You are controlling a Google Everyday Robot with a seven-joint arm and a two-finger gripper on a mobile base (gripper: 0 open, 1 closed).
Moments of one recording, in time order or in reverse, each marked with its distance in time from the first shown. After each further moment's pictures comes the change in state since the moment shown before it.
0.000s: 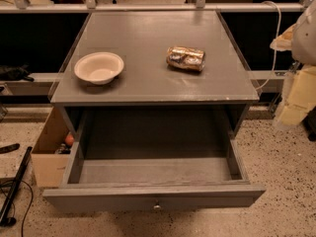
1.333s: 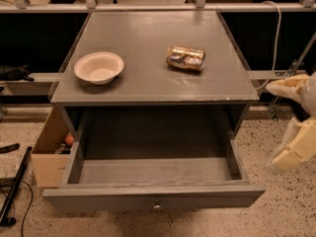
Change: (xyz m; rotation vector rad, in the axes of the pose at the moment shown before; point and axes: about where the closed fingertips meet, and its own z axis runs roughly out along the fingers) arm 0.006 0.062 0.037 -0.112 -0.363 0.145
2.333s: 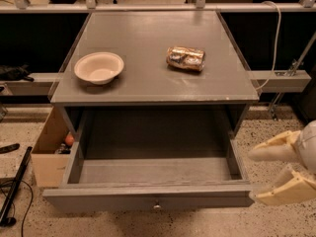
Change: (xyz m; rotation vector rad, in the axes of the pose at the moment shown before) arm 0.030 0.075 0.031 -0.129 -0.041 -0.012
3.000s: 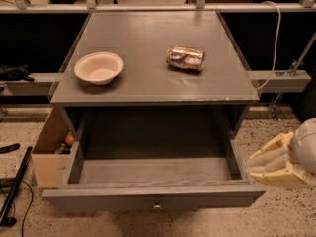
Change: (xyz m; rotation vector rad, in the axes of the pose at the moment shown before) arm -0.001 -0.005 0.005 0.010 -0.022 -0.015
